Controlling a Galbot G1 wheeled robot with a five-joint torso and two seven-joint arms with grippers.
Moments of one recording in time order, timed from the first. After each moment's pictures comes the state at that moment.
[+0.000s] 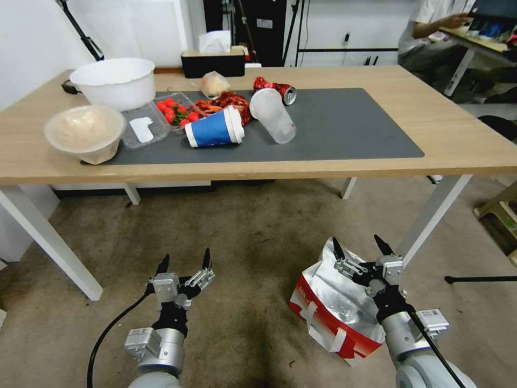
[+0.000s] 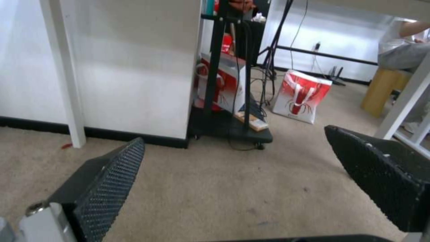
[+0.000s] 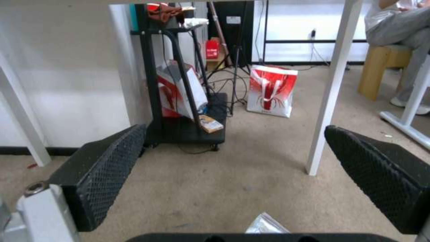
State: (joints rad) left arm 1.79 -1.58 -0.45 -2.18 -0.18 -0.05 -0.05; right arm -1.73 1.48 0.62 2.24 0.14 -0.05 -0.14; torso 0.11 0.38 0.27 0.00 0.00
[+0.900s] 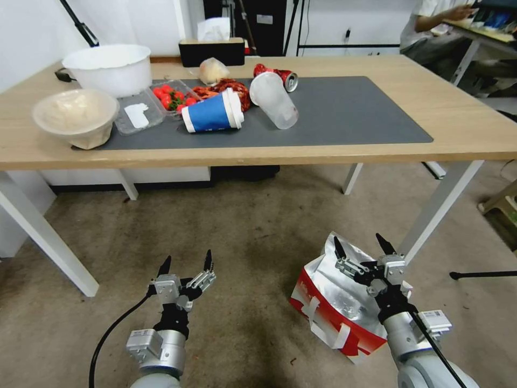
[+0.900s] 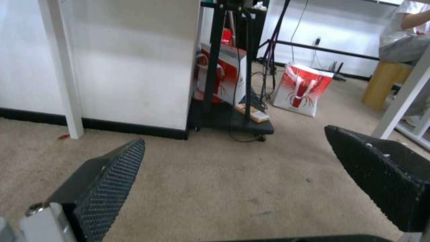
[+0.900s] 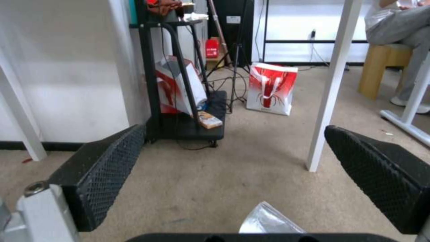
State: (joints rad) left arm 1.79 -1.57 -0.45 -2.18 -0.18 -0.05 -0.05; right arm -1.73 1.48 0.63 2.25 0.14 -0.04 -0.14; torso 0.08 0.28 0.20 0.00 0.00
